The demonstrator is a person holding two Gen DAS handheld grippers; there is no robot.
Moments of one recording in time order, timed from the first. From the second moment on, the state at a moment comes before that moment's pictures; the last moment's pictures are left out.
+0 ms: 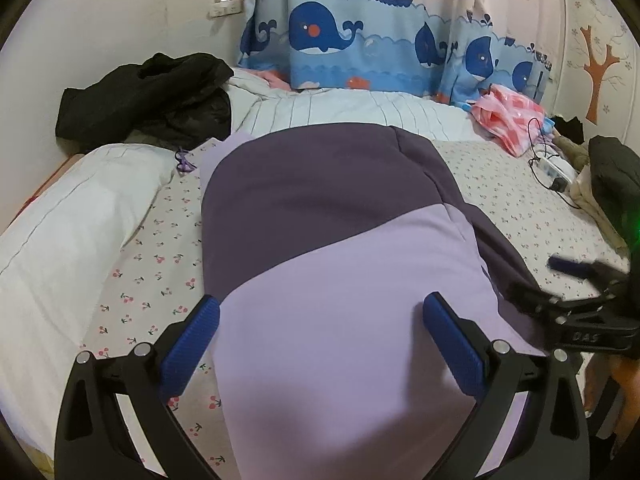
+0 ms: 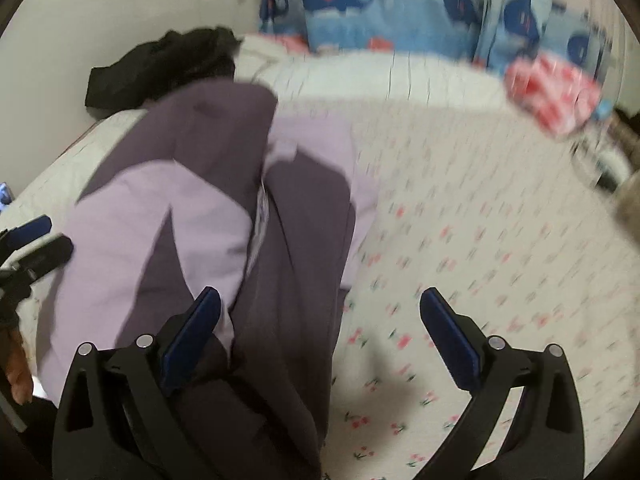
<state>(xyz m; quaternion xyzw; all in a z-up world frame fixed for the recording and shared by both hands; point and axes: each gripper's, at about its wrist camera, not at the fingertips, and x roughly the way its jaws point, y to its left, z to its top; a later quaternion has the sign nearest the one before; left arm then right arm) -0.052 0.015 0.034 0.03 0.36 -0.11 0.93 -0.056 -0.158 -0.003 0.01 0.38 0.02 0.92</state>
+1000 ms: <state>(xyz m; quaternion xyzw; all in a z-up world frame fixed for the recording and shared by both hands) -0.017 0.030 0.018 -0.06 0.44 -0.10 0.89 -0.041 -0.186 -0.062 0.20 0.51 0.10 0.83</state>
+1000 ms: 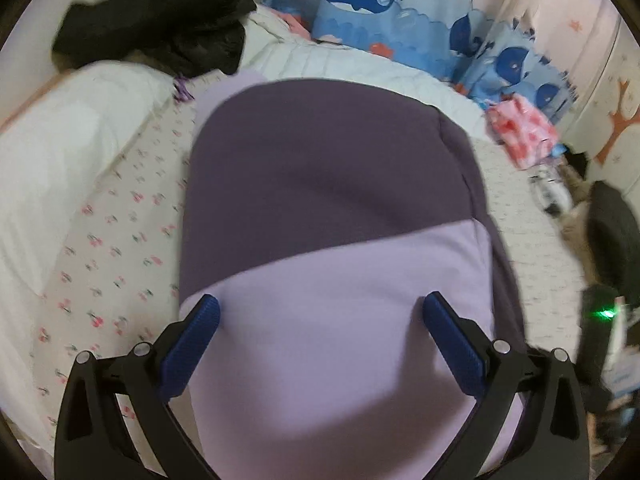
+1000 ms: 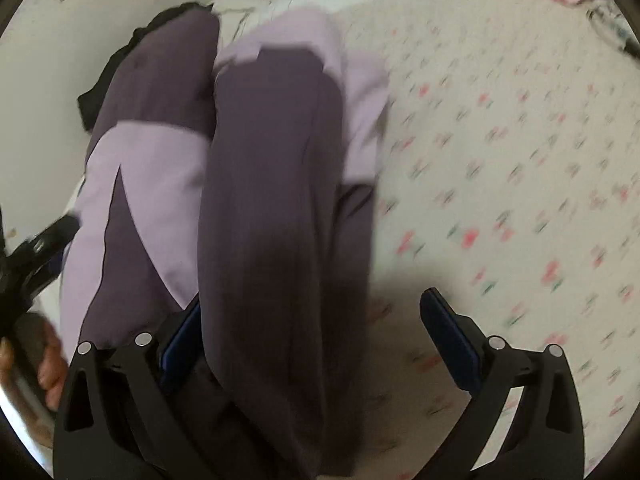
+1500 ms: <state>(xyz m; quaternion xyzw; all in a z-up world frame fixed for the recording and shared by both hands) -0.031 0.009 0.043 -0.02 0.39 -0.15 0.91 -0.086 -0.179 0.035 0.06 0.37 0.02 0.93</state>
